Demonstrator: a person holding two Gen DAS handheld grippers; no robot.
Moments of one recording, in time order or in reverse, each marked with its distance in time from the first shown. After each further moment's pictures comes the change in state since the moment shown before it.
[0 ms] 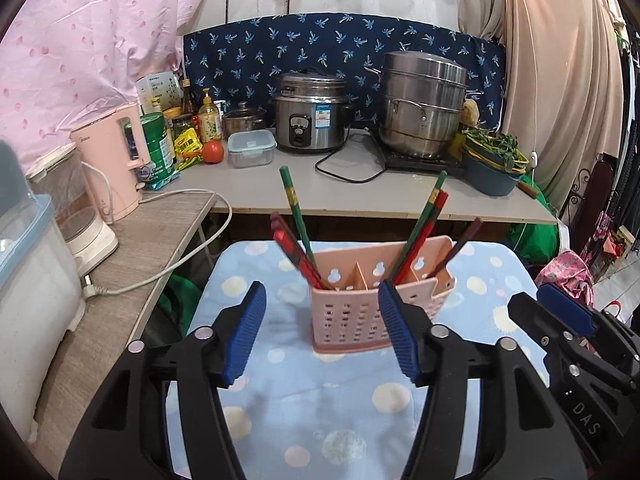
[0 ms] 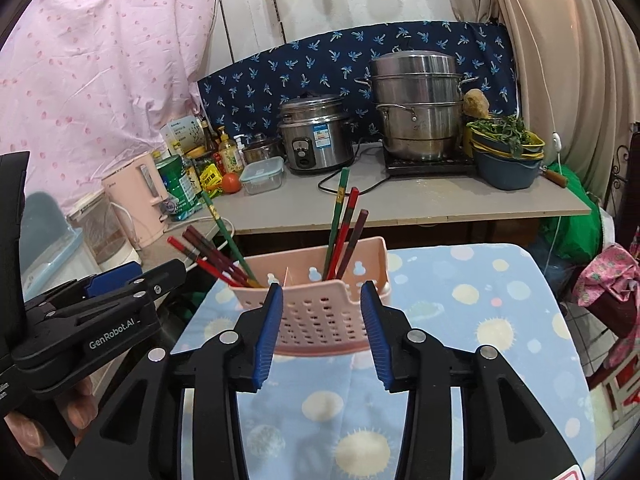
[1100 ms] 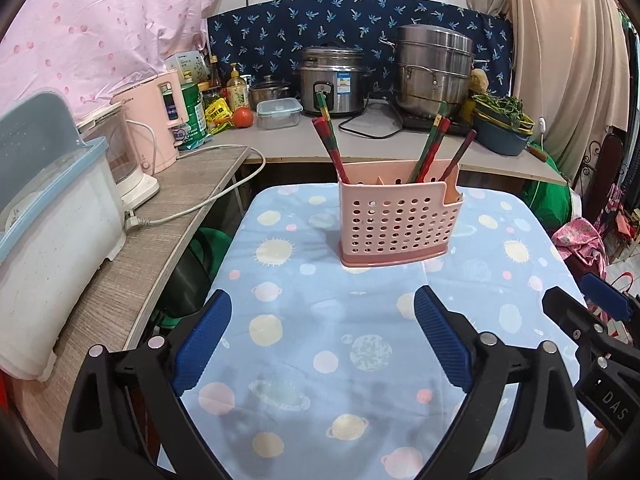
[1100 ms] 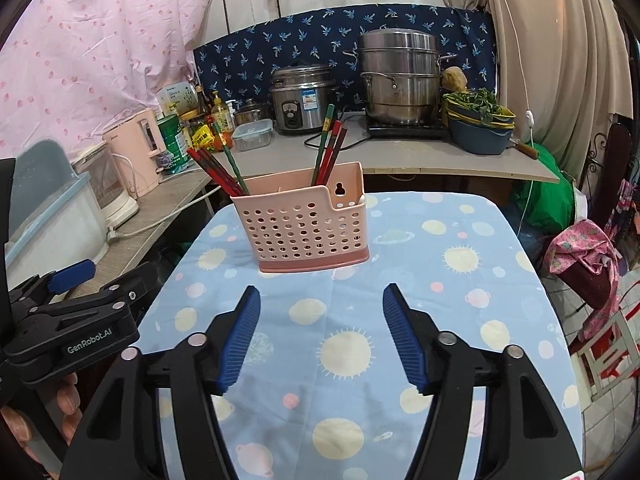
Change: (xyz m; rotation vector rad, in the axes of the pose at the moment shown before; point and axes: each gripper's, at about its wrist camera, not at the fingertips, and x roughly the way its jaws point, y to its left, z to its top) left arm -0.058 0.010 -0.086 0.011 0.073 0.081; right arm -0.057 0.003 -0.071 -0.027 0.106 -0.068
